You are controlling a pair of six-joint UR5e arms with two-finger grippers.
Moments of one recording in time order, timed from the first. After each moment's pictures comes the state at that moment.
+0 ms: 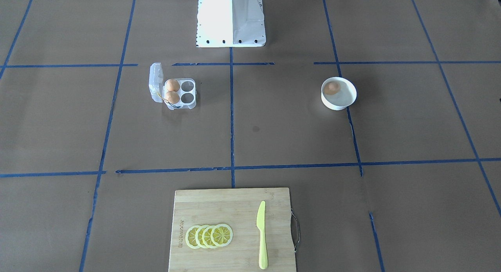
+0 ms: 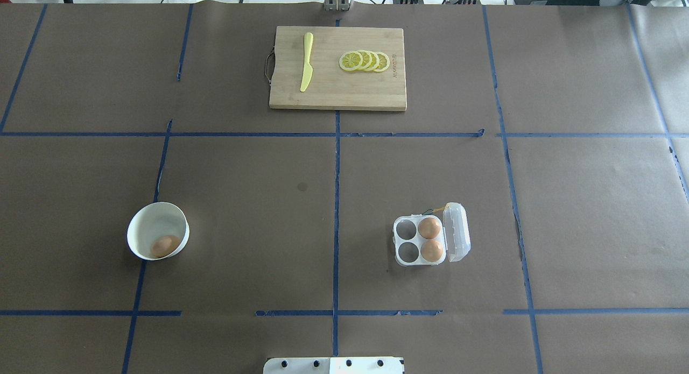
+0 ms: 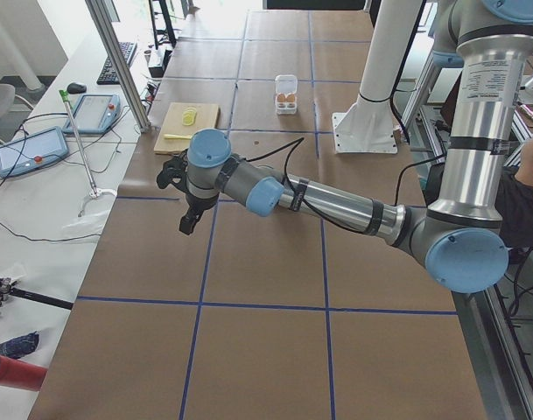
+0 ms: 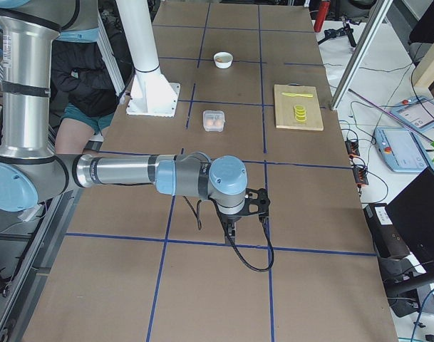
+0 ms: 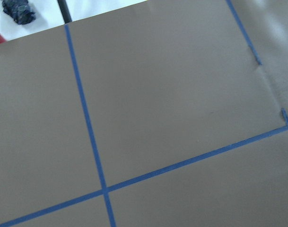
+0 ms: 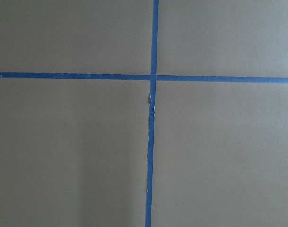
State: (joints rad) left arm -1.44 -1.68 -1.76 -1.85 -2.41 -0.09; right arm 1.67 -1.70 1.80 -1.68 2.40 -0.10
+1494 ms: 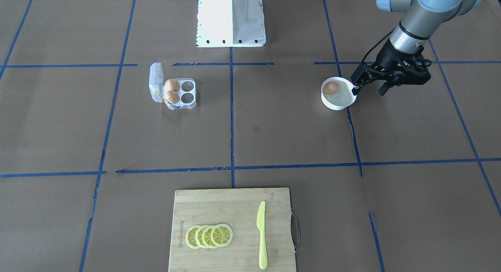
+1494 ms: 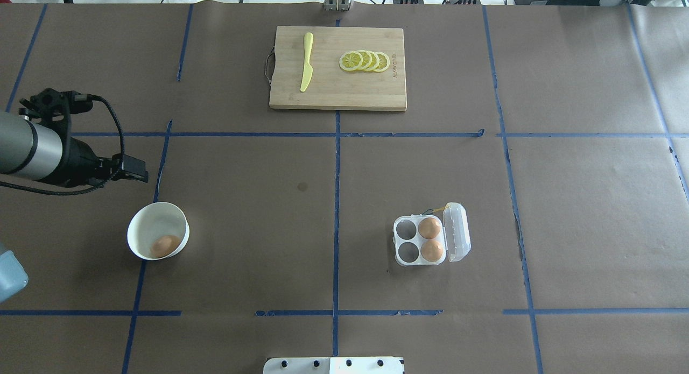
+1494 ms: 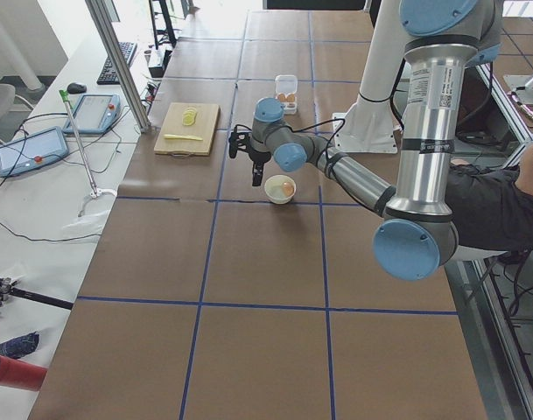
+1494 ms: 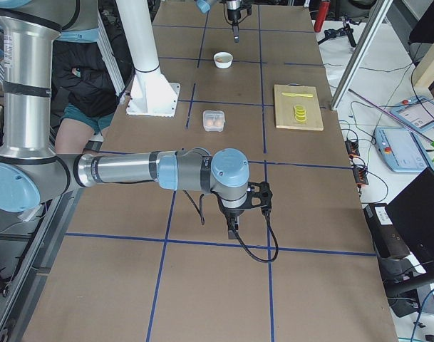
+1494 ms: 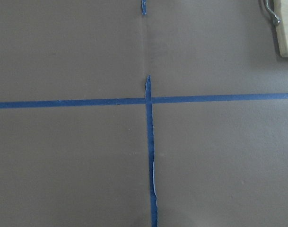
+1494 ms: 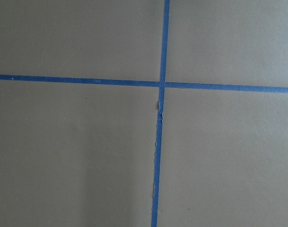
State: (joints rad) left arm -0.76 -1.61 -2.03 -1.92 -2.00 -1.17; right arm 1.66 -1.69 1.82 -1.68 2.40 -0.10
